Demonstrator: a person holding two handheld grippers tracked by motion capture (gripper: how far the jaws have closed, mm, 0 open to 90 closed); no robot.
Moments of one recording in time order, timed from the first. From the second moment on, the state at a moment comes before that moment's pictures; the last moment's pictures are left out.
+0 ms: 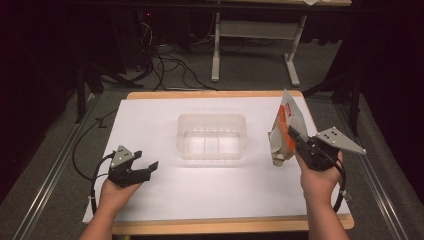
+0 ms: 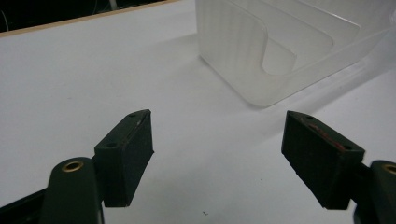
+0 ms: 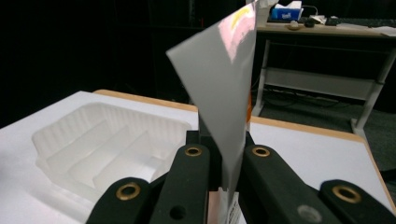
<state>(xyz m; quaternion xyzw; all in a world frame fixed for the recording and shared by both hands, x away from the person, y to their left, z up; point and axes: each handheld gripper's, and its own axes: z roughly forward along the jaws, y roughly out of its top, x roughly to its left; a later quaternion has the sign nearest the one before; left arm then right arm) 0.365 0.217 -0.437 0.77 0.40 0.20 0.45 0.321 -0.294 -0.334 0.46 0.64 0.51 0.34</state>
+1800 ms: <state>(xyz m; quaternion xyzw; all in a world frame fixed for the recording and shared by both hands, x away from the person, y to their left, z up) 0.369 0.217 -0.438 0.77 0.39 0.20 0.46 0.413 -0.105 -0.325 0.37 0.69 0.55 0.27</state>
